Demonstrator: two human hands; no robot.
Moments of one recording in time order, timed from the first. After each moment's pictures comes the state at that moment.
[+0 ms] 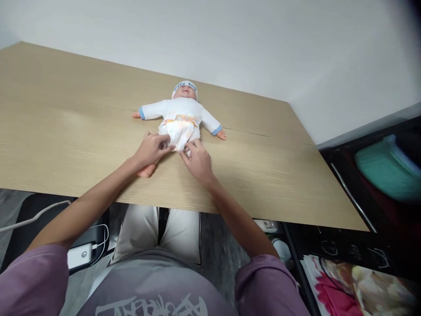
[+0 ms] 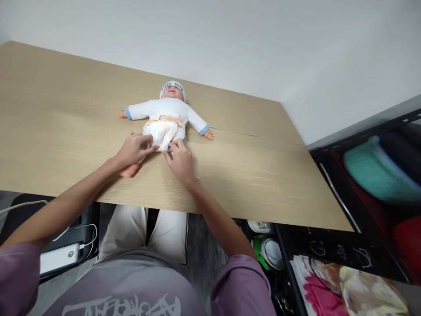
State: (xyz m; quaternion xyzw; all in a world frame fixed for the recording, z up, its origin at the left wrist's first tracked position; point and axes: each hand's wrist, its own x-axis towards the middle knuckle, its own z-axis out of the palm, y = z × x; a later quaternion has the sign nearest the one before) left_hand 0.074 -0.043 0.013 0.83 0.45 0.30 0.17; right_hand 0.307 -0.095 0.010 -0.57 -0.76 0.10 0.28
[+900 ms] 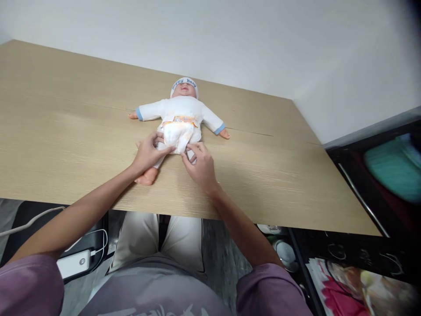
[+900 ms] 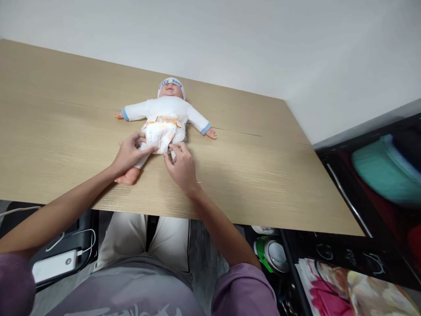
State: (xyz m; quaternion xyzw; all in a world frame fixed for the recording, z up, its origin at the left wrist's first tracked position) left_hand 0.083 -0.053 0.000 0.64 0.50 0.46 0.36; right_hand 0.308 -0.102 0.006 -0.56 -0.73 0.13 0.38
